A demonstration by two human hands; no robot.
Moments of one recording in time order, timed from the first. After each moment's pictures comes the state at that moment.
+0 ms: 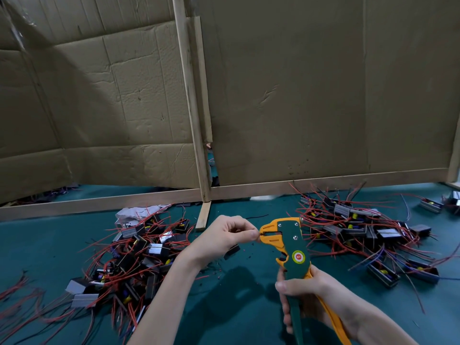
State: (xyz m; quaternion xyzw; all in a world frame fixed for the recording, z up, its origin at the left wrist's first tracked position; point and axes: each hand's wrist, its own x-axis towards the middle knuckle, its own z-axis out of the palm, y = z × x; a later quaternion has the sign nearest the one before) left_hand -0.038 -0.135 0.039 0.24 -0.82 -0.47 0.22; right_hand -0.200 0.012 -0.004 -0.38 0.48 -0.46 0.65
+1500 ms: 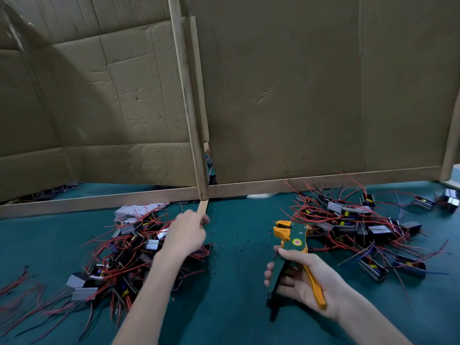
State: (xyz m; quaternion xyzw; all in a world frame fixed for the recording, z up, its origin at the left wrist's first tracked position) left_hand -0.016 -0.174 0.028 0.52 -0.84 -0.07 0.13; right_hand -0.211 -0.007 -0.024 -0.15 0.41 -0.61 0.66
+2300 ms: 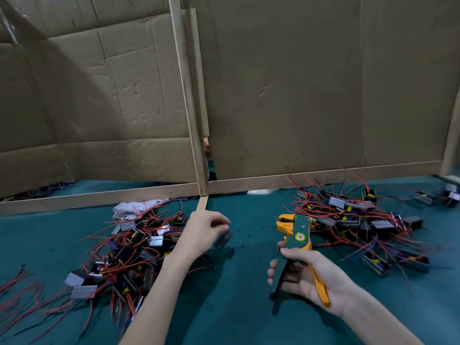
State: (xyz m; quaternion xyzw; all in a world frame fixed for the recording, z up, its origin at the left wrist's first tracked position) left_hand -0.028 -0.171 0.009 0.38 -0.86 -0.20 0.28; right_hand -0.213 -0.010 -0.029 -0.19 0.43 -0.62 0.63
